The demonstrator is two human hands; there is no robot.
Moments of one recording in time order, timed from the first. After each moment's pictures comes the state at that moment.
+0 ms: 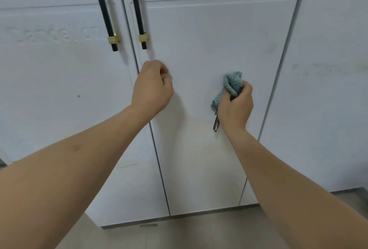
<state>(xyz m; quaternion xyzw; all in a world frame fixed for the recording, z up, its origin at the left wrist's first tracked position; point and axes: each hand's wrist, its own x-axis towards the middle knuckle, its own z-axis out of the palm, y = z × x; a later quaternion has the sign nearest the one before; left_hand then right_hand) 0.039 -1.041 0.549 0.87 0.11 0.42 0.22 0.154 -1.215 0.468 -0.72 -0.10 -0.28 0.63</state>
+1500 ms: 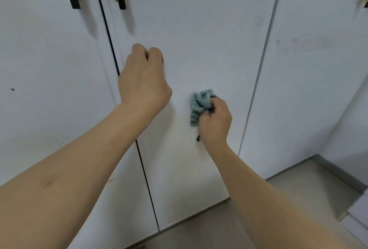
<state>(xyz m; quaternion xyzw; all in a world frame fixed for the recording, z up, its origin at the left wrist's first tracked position) 0.063 -1.028 0.500 0.89 0.05 0.45 0.06 0.139 -1.173 0.367 -0.75 -0.08 -0.35 0.56</state>
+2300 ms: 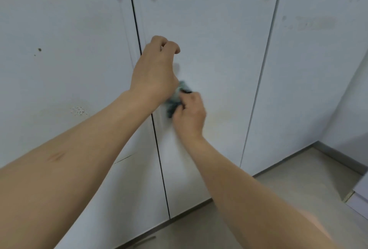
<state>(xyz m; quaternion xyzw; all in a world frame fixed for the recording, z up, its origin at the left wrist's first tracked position) 0.041 -0.990 0.449 0.88 -0.12 0.45 0.11 0.086 -1.073 0.318 -0.73 -0.15 -0.43 0.50</state>
